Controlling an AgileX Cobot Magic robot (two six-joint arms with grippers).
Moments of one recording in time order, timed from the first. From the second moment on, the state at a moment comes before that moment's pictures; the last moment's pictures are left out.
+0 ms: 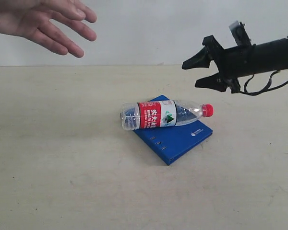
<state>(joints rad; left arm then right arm) -0.02 0.00 0.00 0.16 0.29 -0.30 0.00 2.10 -1.40 1.37 0.95 -0.81</state>
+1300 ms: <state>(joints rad) -0.02 0.00 0.00 0.16 0.29 -0.30 0.07 2.05 -1.54 0.52 0.96 -1.43</state>
